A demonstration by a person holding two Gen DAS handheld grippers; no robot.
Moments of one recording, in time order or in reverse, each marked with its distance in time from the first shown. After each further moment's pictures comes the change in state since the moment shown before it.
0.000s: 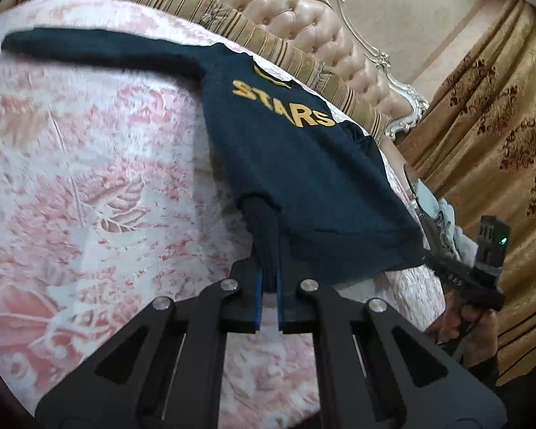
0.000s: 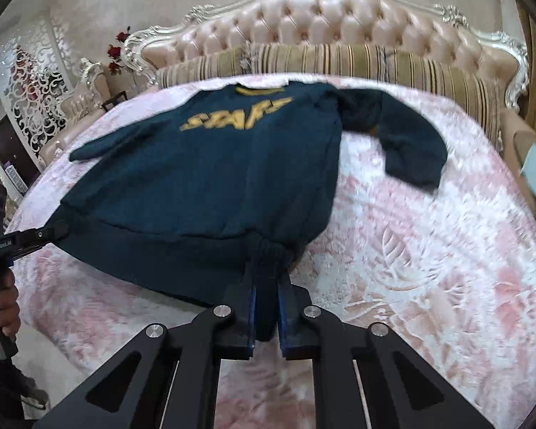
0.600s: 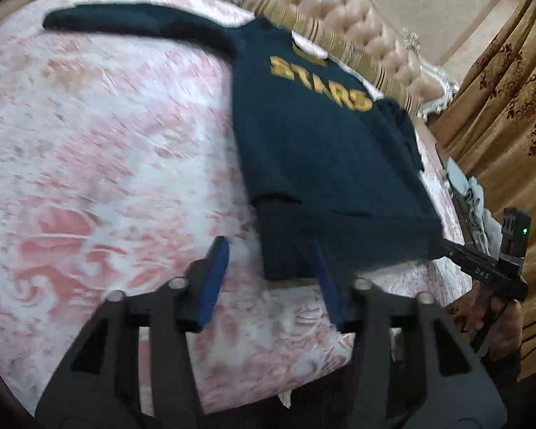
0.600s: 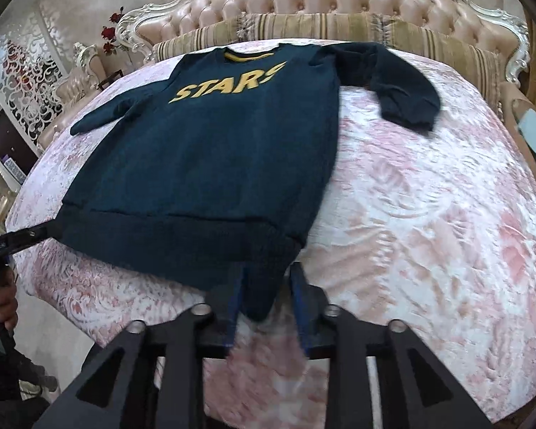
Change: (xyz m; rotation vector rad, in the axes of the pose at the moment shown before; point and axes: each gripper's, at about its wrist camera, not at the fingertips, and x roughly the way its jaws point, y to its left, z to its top) left arm -0.028 0.024 -0.036 -0.002 0.032 0.125; right arm 0.003 -0.018 -0.032 0.031 0.127 0.009
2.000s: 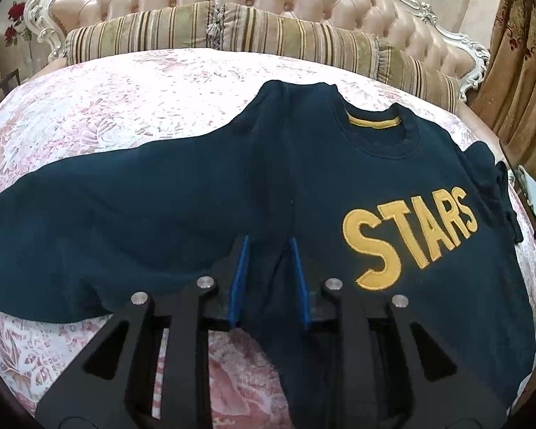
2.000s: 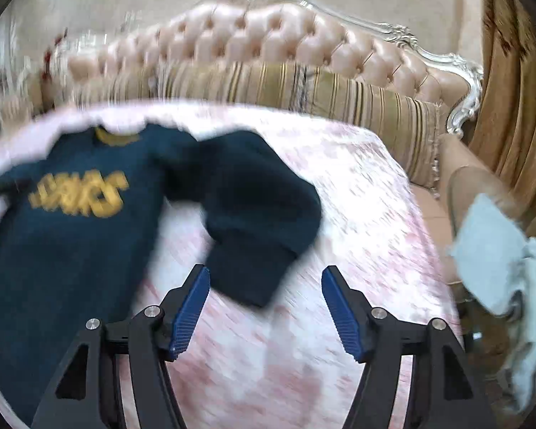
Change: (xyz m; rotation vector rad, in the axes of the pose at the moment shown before) left arm 0.186 0.025 0.234 0.284 0.008 0.193; right arm 0.035 -0.132 0.107 -0.045 -0.155 -0.334
